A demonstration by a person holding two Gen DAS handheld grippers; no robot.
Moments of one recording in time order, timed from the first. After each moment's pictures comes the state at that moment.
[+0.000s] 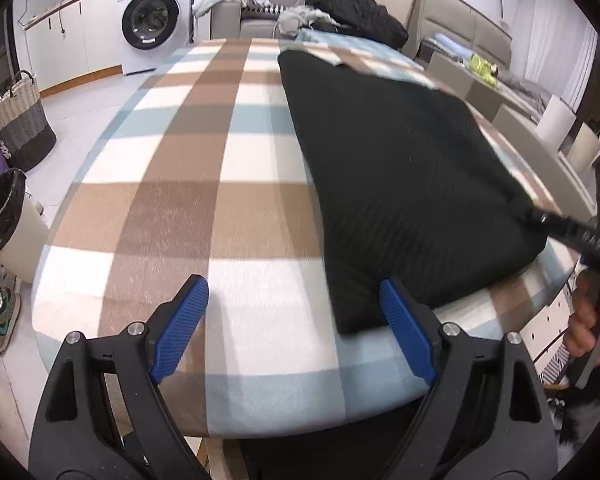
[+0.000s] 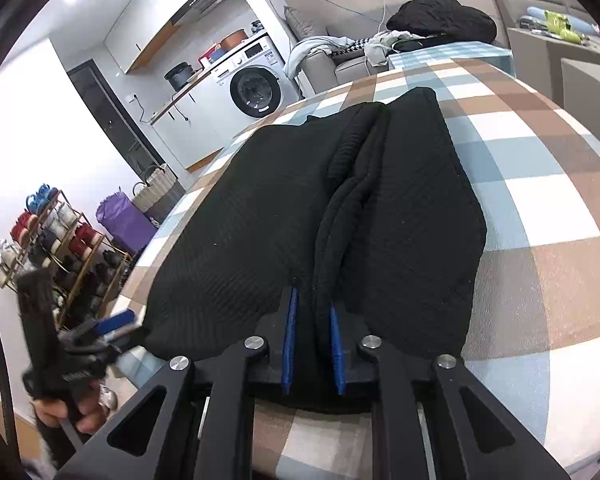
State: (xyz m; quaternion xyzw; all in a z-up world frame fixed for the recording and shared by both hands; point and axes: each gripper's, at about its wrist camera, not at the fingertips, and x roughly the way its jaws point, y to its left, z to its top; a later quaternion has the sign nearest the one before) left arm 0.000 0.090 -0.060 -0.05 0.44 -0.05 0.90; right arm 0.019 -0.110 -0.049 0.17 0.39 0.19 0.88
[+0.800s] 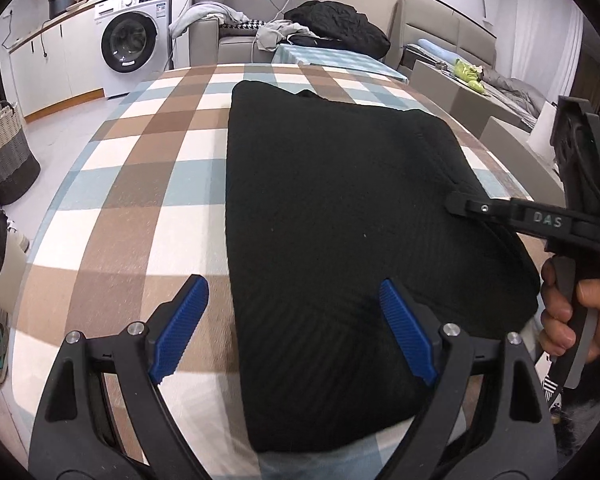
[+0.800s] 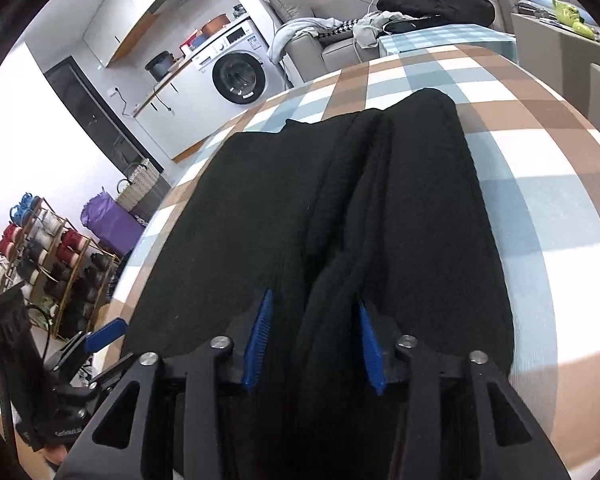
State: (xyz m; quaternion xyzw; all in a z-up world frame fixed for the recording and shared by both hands) left arm 0.065 0.040 -0.039 -0.03 0.41 -0.08 0.91; right arm 0.112 -0.103 -0.045 0.16 0.43 0.17 0.87
